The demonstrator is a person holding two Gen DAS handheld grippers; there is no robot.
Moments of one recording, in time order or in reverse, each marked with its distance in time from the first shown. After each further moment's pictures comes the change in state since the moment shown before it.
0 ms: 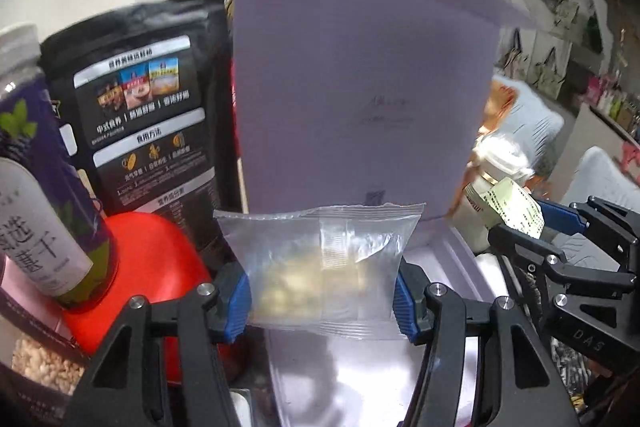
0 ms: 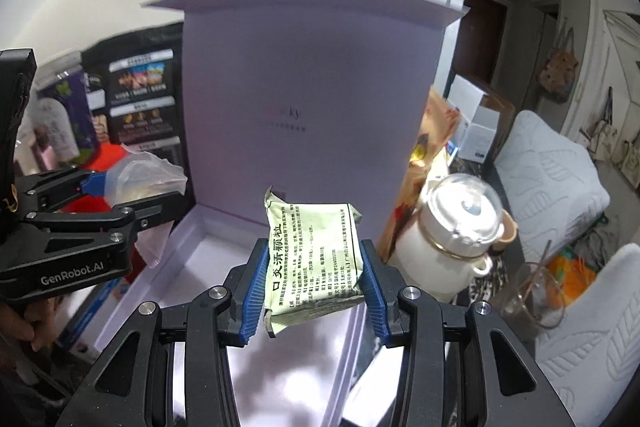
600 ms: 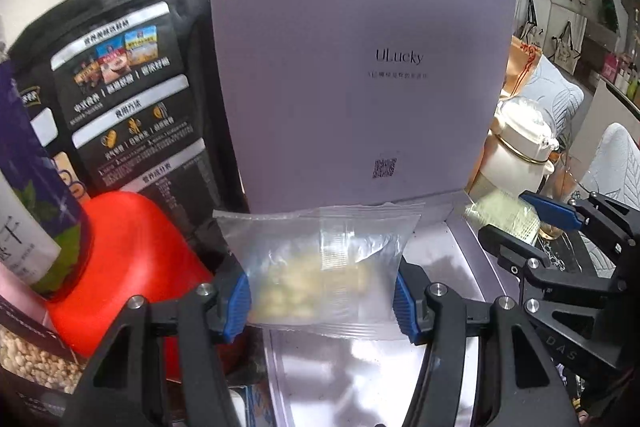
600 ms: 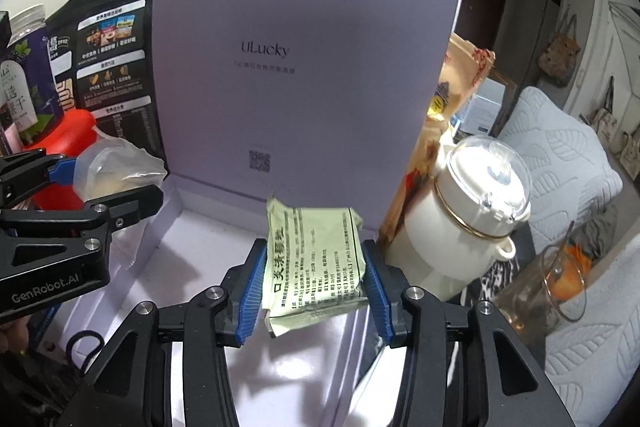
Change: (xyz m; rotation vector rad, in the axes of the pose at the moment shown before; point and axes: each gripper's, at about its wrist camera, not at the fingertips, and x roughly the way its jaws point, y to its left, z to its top) left arm 0.026 -0.012 -0.003 0.020 0.108 0.057; right arm 0.043 -0.004 -0.013 0.004 0.094 -0.026
